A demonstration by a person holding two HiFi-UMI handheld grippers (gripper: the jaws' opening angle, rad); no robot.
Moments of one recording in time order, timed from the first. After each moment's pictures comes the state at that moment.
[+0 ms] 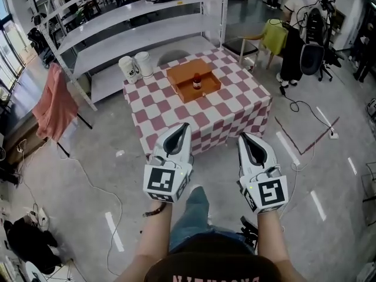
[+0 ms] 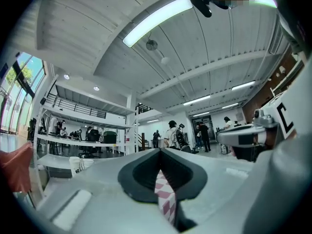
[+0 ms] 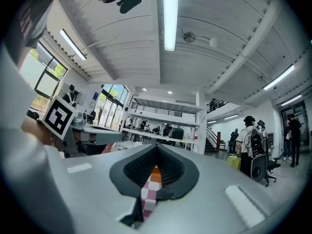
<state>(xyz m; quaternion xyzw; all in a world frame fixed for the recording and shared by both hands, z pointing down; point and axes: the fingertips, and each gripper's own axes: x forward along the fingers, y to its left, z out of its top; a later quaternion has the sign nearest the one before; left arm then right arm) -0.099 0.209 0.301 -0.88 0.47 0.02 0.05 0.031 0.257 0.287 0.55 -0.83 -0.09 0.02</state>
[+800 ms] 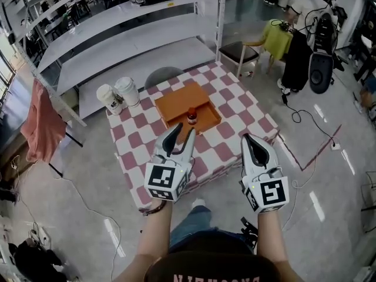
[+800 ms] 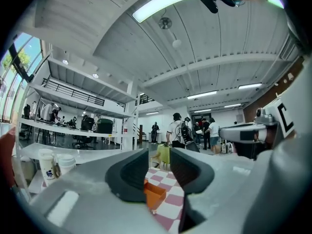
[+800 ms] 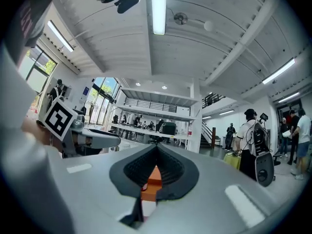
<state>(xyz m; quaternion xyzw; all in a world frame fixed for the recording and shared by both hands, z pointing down) -0.061 -0.054 0.335 -0.89 0.45 0.00 0.00 0.079 0.005 0.304 0.58 -0.81 -0.07 0.03</state>
